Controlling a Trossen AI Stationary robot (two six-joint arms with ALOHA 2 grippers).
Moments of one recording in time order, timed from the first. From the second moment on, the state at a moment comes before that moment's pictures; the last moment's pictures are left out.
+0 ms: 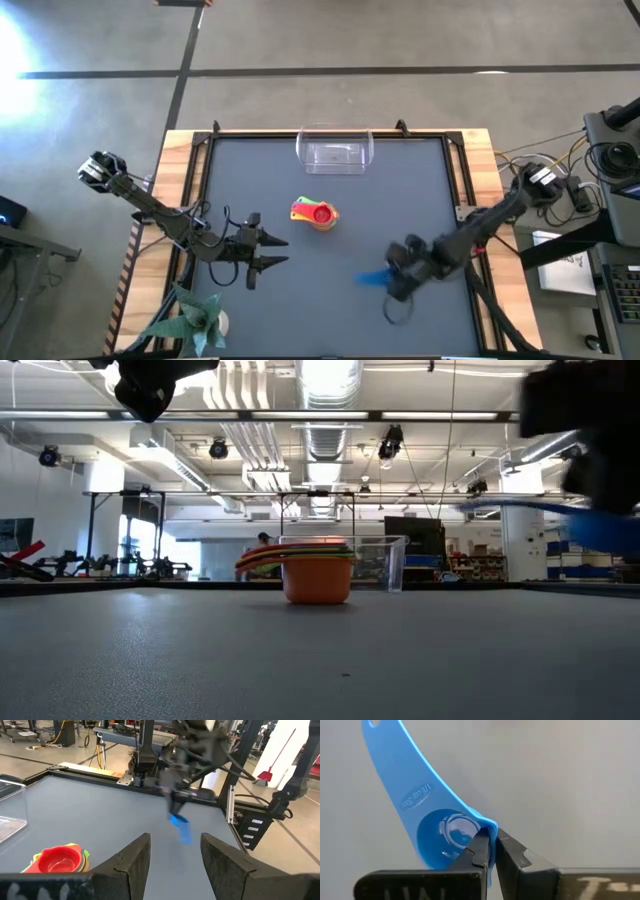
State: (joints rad) left arm -0.57 1.11 0.55 0.37 -0.58 -0.33; right arm 0.61 1.45 0.85 -0.59 0.20 1.05
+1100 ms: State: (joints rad) left arm -0.57 1.11 0.55 0.36 -0.59 -0.35; right arm -0.12 1.89 1.38 -0.46 0.03 0.48
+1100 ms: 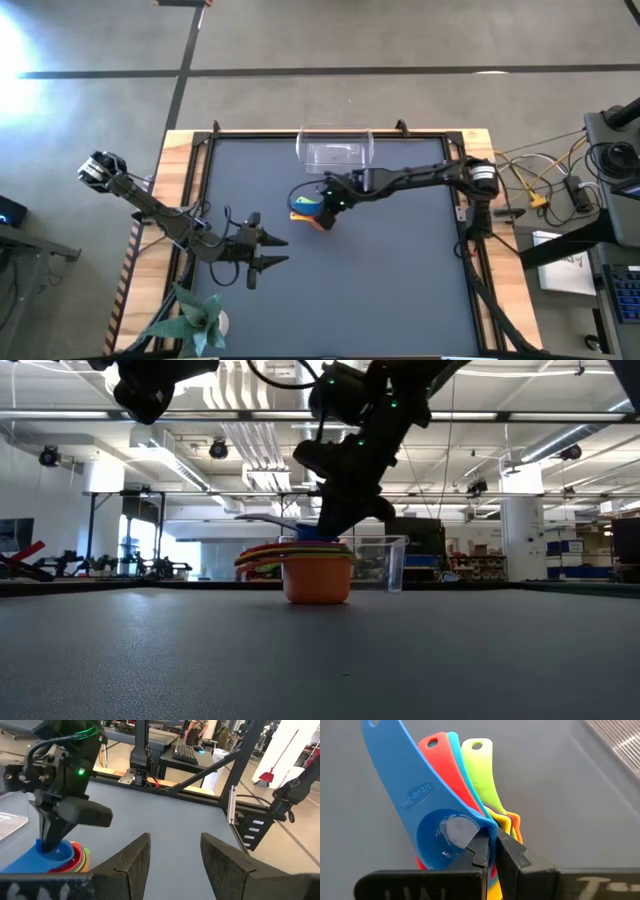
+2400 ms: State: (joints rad) left arm -0.34 1.32 1.03 -0.51 -0.46 -0.23; right arm -0.02 1.52 1.30 -0.63 0.24 0.38
